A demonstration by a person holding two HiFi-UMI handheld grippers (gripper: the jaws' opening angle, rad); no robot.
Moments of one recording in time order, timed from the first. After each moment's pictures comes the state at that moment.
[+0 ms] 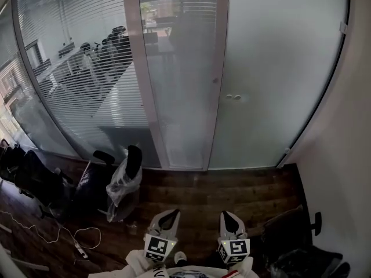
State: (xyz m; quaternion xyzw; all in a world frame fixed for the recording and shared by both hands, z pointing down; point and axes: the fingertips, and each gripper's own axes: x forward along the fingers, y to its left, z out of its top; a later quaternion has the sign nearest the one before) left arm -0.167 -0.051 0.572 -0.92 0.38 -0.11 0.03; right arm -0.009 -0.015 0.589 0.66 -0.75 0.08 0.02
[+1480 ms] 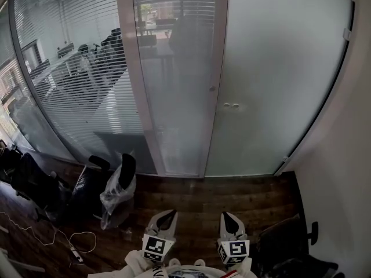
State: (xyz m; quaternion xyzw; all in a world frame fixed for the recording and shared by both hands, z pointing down) left arm -0.139 -0.104 0.571 -0.91 0.40 -0.10 0.01; right arm 0.030 -0.064 0.581 0.66 -0.75 0.07 0.03
